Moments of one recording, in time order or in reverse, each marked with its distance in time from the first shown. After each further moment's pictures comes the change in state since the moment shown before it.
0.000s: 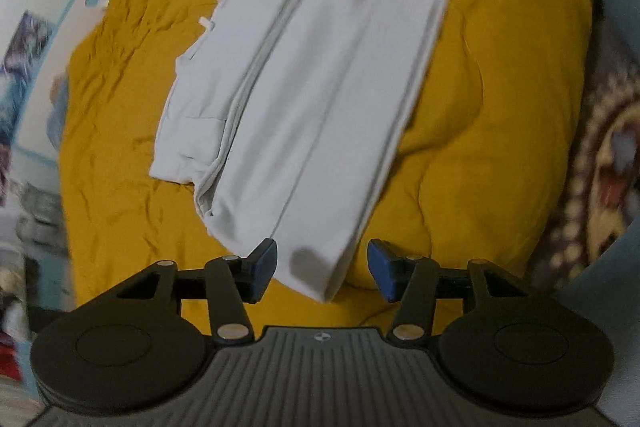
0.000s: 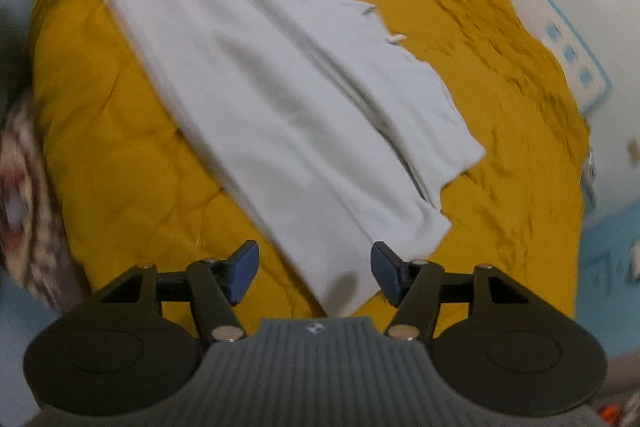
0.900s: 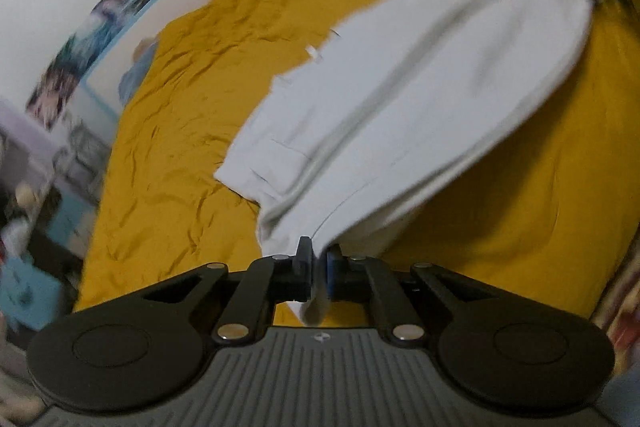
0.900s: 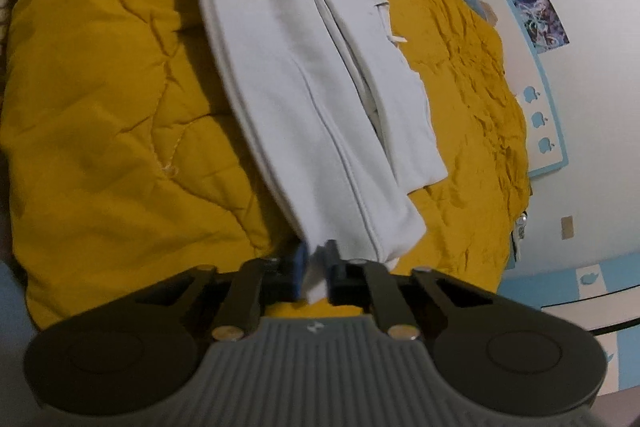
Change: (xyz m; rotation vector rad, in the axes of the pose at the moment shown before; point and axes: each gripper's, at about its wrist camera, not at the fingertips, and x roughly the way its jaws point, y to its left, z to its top) left arm -0.029 0.060 0.013 -0.416 -0.150 0.100; right arm 0.023 0.035 -0.022 -0.261 0.043 -0.239
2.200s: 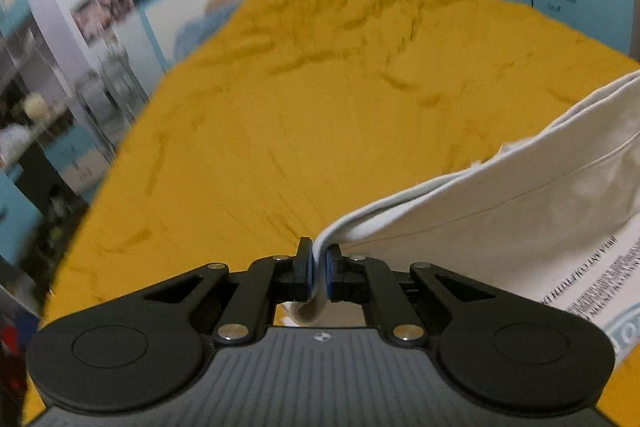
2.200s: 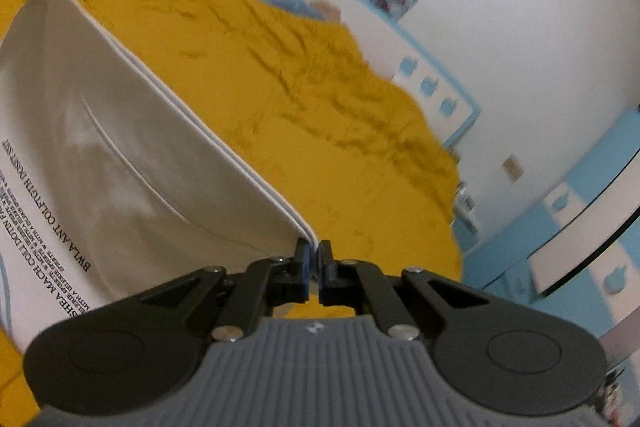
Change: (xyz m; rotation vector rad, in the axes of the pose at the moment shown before) left arm 0.183 0.150 0.147 -0.379 0.038 0.039; right arm 0.148 -0.274 0.116 0.507 -0.090 -0.172
